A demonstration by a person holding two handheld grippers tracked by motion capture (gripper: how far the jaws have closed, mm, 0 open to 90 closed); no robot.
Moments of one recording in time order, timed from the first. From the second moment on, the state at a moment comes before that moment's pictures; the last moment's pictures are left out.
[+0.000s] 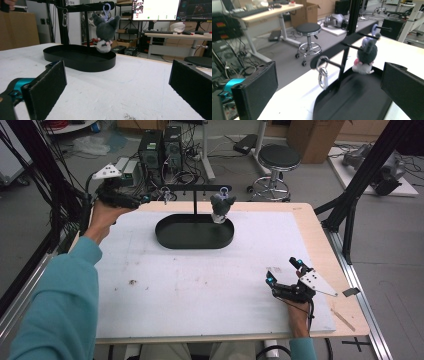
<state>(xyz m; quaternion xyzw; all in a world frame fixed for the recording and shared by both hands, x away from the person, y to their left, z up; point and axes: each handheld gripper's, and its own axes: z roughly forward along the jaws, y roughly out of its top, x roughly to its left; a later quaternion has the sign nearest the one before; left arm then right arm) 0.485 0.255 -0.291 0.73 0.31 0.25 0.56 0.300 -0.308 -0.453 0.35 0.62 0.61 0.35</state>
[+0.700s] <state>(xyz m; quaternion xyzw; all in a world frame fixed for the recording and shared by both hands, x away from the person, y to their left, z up) 0.329 0.282 -0.373 0.69 0.24 0.28 0.62 0.299 -0.305 -0.453 0.34 0.62 0.61 0.34</state>
